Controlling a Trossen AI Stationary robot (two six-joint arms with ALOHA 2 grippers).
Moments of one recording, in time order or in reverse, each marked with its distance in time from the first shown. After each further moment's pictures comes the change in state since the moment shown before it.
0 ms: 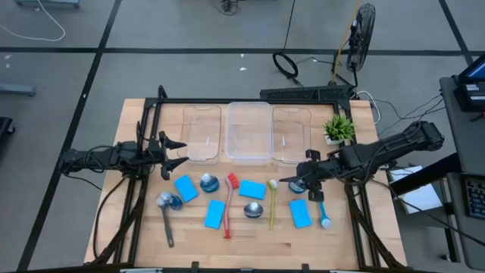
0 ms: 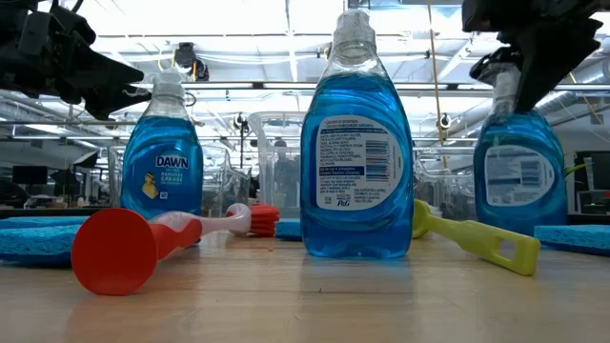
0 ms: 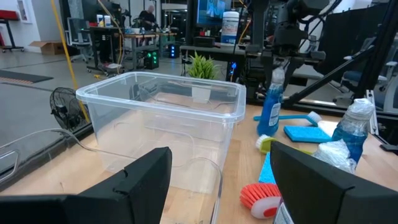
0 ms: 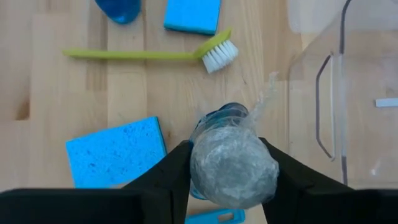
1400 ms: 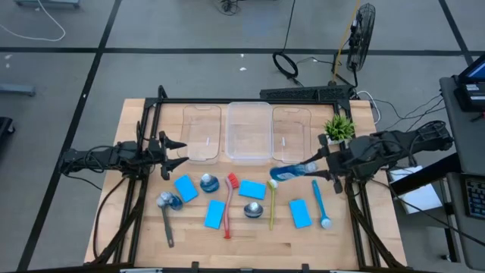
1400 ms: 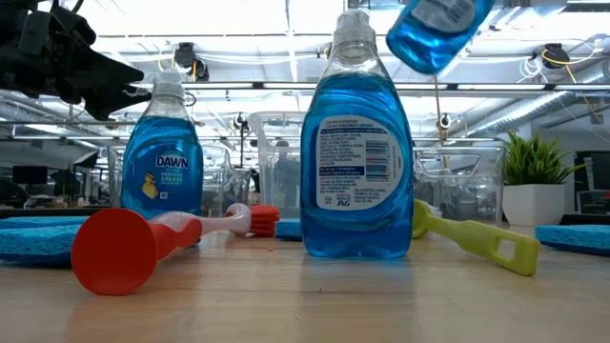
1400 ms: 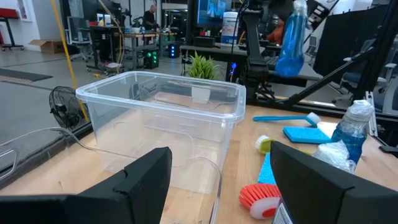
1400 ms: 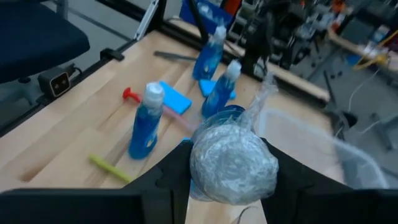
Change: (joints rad) left arm 0.000 0.000 0.000 0.000 0.000 -0.009; right arm 0.000 -0.387 0.003 0.333 -0.001 -0.620
